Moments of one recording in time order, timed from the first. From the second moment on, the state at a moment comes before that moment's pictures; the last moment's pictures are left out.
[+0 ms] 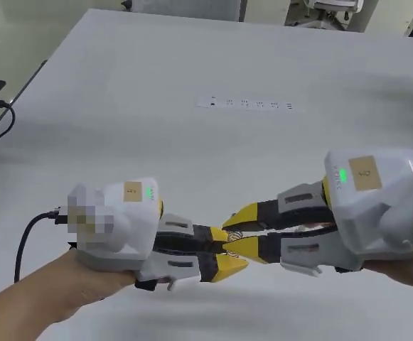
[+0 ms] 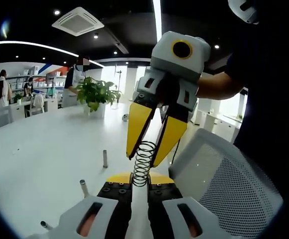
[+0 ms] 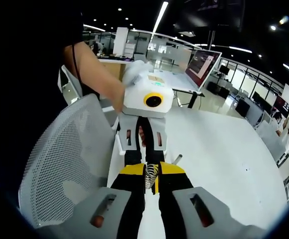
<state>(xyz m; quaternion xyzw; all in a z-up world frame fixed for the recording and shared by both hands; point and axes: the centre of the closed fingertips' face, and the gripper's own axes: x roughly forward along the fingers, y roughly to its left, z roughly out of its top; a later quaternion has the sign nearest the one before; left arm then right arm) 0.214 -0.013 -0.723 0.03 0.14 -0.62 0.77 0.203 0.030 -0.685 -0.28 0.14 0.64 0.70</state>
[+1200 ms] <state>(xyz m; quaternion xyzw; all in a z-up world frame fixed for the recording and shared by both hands) 0.220 0.008 -0.738 0.05 0.16 -0.59 0.79 0.215 0.028 -0.680 -0.29 0.14 0.63 0.71</state>
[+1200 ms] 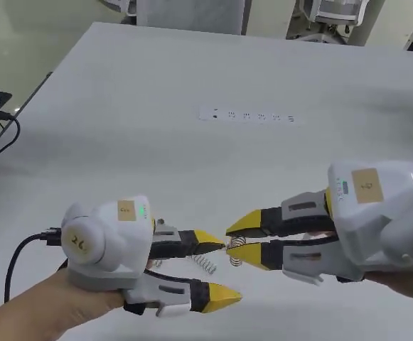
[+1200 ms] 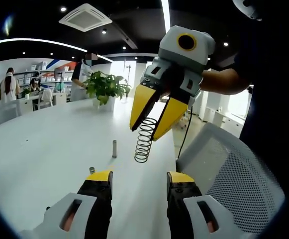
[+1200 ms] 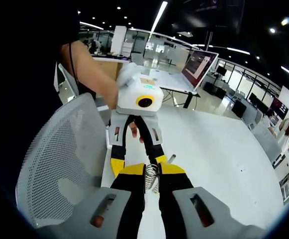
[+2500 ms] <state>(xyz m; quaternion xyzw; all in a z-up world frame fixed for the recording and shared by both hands) 0.246 0.072 -0.758 0.03 0.19 -0.47 0.86 0.243 -0.017 -0.692 -0.30 0.15 0.57 0.75</state>
